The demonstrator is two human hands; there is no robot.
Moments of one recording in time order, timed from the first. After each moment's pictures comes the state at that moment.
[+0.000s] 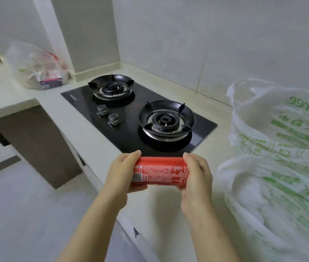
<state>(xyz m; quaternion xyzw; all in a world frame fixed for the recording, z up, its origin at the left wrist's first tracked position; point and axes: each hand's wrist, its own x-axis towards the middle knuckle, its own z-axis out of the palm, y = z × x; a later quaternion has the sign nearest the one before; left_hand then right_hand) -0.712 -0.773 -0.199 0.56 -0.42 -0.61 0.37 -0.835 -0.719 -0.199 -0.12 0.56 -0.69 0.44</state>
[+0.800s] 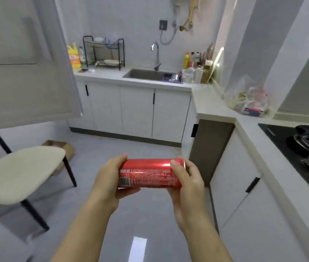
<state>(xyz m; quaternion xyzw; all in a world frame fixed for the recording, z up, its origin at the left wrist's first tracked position) -0.258 -0.555 -0.162 0.62 -0.07 -0.37 0.69 -0.382 -0.625 -0.174 -0.43 0.33 -0.40 0.74</state>
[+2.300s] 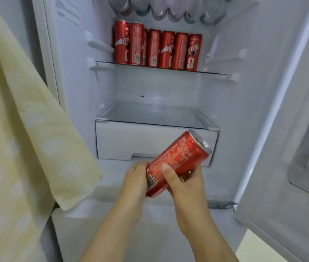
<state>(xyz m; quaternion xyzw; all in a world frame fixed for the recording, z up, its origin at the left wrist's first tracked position) 0.135 -0.119 -0.095 0.60 0.24 0.22 0.73 0.161 -0.210 -0.100 -0.57 -0.22 0.06 0.79</state>
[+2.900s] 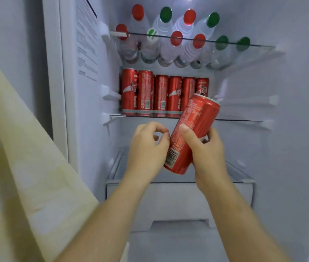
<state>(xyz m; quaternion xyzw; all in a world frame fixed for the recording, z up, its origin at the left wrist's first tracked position) 0.220 0.016 0.036 0.78 0.02 0.46 0.43 0.263 -0.087 0.032 -0.52 -0.29 -0.12 0.79</state>
